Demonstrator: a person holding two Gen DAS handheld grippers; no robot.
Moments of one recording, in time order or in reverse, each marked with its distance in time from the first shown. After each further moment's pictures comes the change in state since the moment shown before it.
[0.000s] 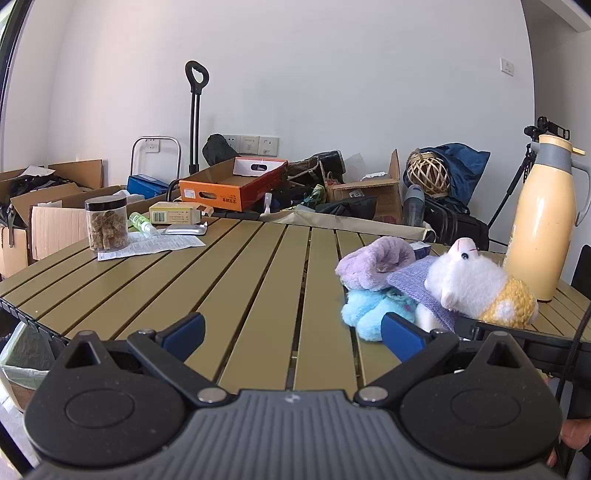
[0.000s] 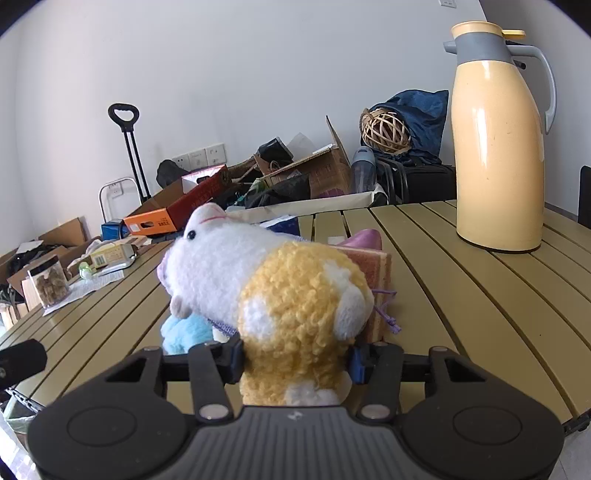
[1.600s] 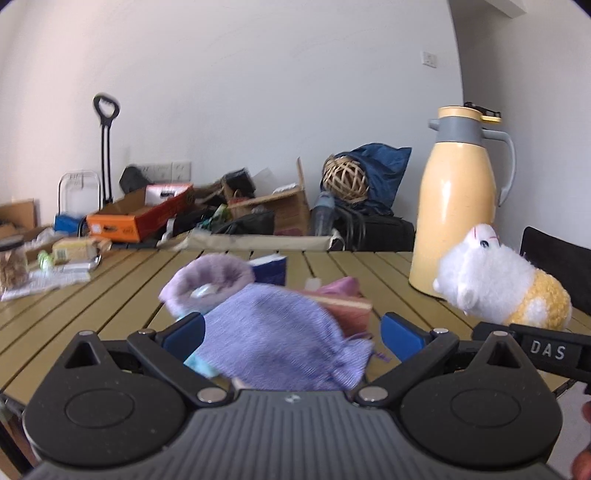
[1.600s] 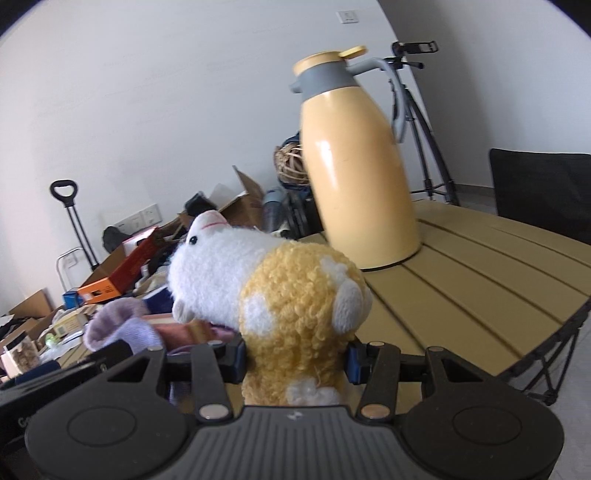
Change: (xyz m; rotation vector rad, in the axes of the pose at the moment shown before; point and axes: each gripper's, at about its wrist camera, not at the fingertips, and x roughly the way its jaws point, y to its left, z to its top) left arm 0.027 -0.159 -0.013 0.137 -0.090 -0.156; right arm -0.075 -0.113 -0.003 0.196 -0.120 -0.141
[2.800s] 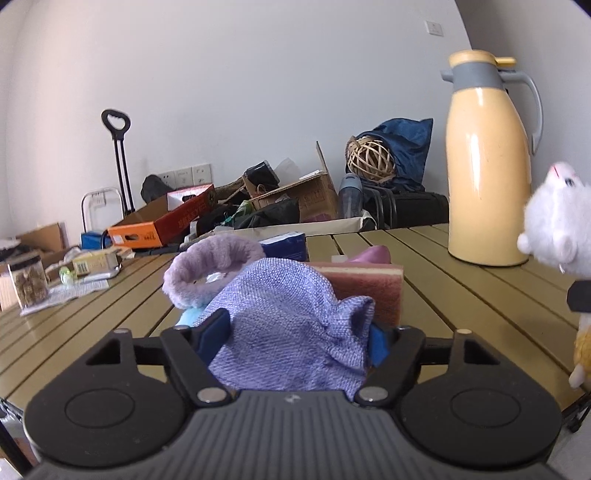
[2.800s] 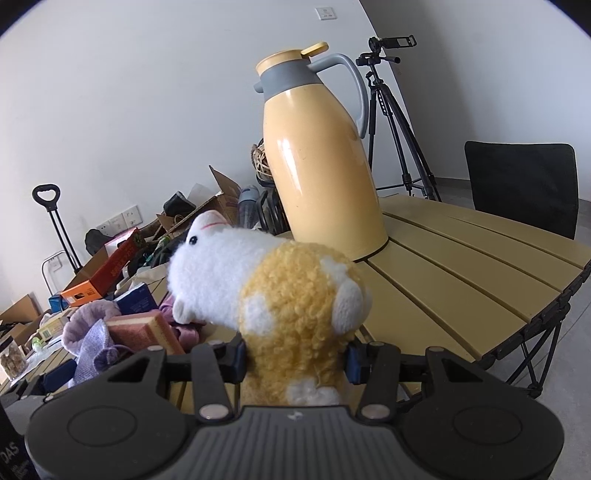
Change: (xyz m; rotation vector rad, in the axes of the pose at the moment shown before) left arm 0.042 -0.013 -0.024 0.084 0.026 0.133; right arm -0.003 -0.028 0.002 0.023 0.010 -0.032
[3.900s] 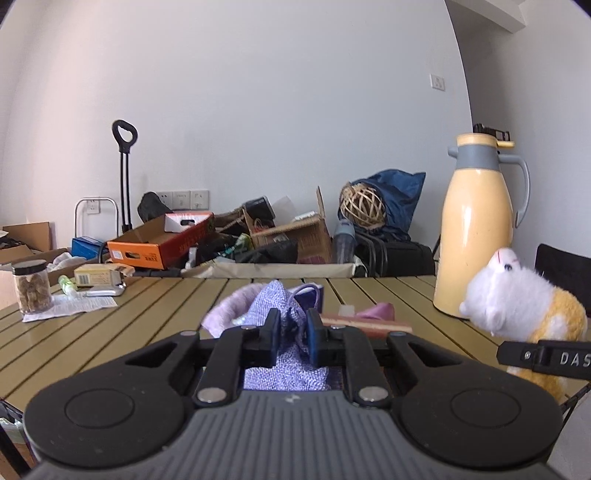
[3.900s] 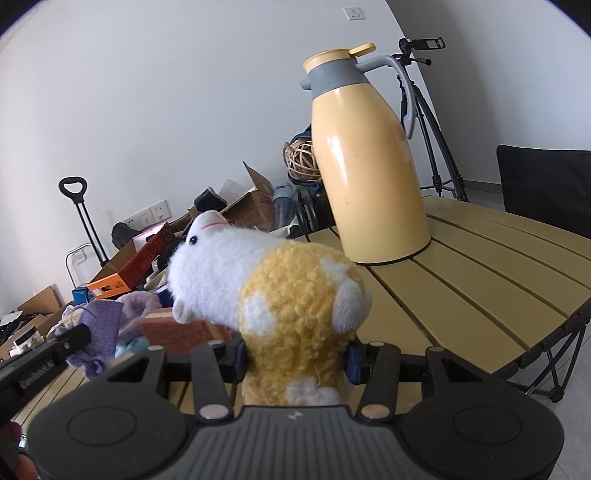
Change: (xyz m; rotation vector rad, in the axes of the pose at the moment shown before) left arm -0.055 0.064 0.023 -0.097 -0.111 -0.086; right arm 0.000 0.033 -0.004 -0.031 0.004 0.083
